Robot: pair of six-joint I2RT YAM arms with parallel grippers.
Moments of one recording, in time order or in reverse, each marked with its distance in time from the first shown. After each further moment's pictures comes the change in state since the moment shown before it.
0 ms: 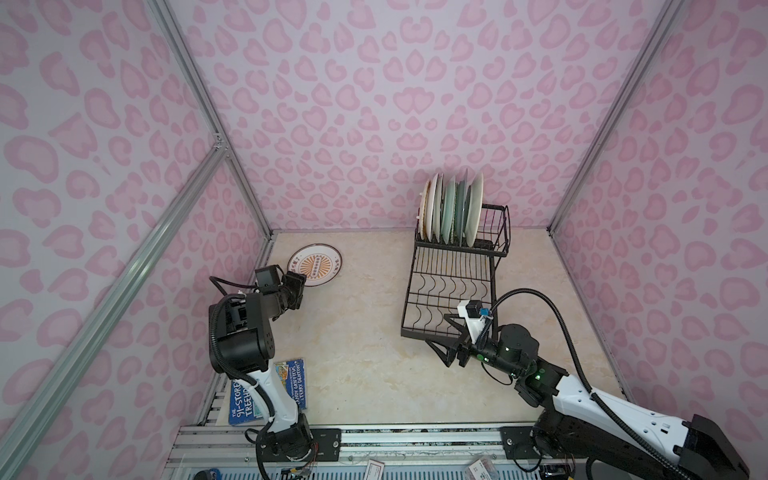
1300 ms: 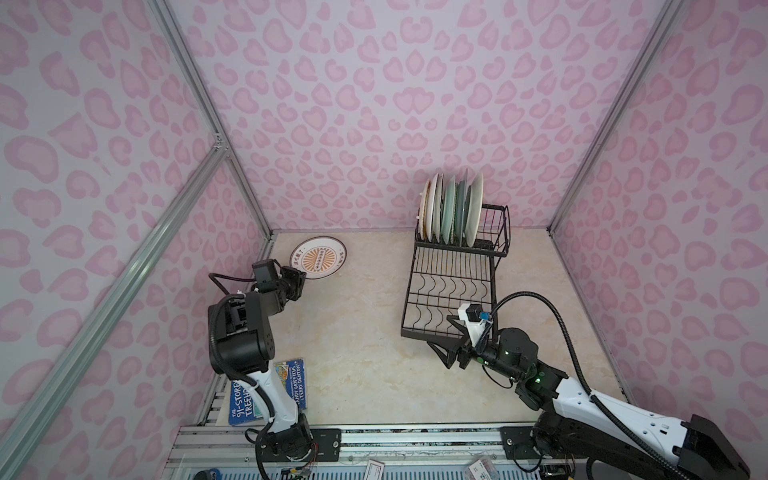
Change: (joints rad) left arm 0.000 -0.151 -0.020 0.048 0.096 -0.085; right arm 0.011 -0.024 -0.040 0.010 0.074 -0.039
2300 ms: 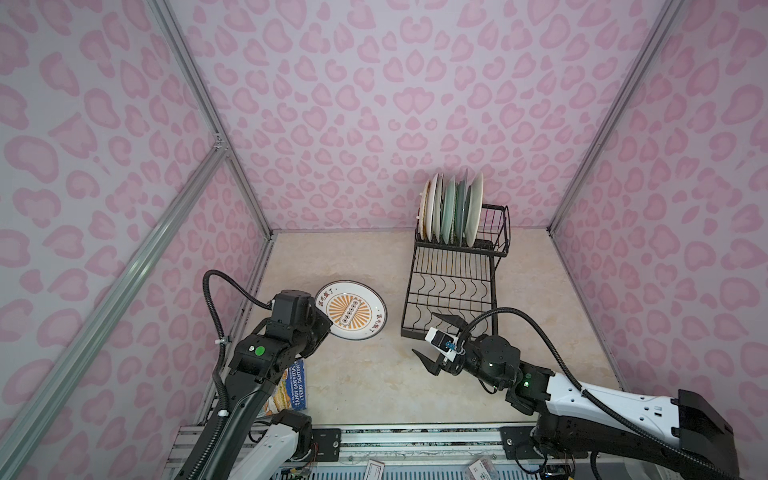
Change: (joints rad) left arm -0.620 -0.909 -0.004 -1.191 -0.504 0.018; right arm 0.268 0.131 0.141 -0.034 0.290 -0.673
